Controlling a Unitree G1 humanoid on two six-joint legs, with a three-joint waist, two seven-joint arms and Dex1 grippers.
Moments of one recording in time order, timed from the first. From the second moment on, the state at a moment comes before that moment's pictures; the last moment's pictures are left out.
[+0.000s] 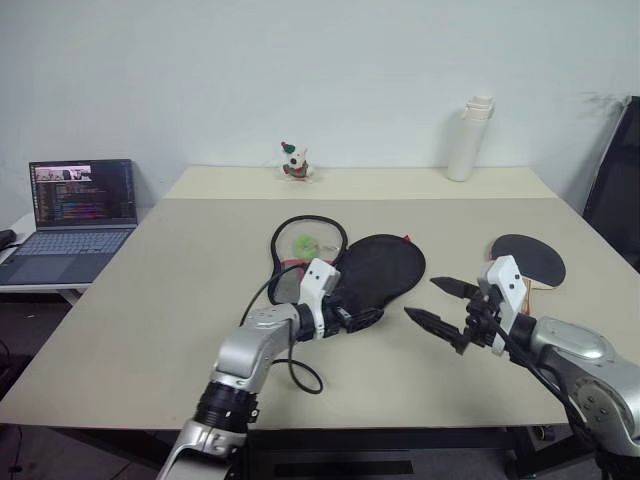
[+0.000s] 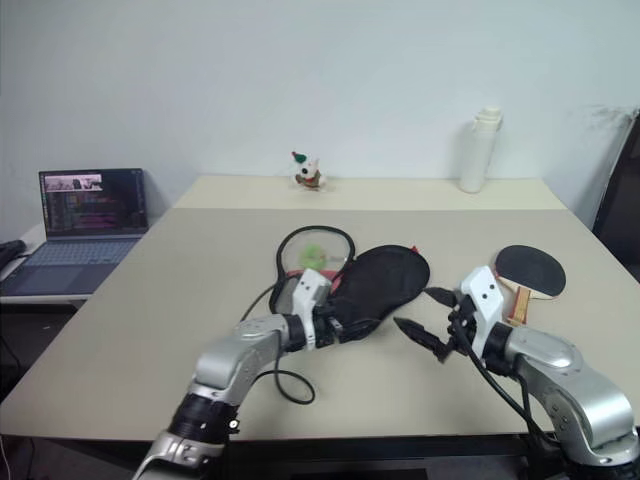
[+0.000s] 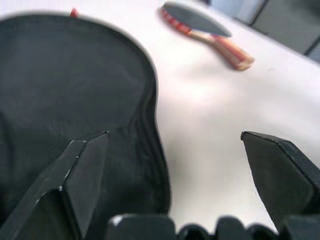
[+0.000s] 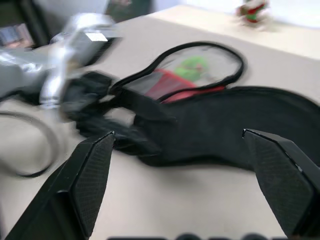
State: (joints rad) left arm -0.52 0.31 -0.07 0.03 -0.38 0.65 -0.80; right arm -0.29 -0.54 -0.11 -0.47 0.59 0.80 0.50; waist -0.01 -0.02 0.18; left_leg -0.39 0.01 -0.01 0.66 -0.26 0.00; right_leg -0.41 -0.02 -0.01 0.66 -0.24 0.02
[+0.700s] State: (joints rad) left arm -0.47 0.65 0.13 0.01 -0.48 0.58 -1.02; right arm -0.46 -0.18 0.04 -0.13 0.38 0.95 0.19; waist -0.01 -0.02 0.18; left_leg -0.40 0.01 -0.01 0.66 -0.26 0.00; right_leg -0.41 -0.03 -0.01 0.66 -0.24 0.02
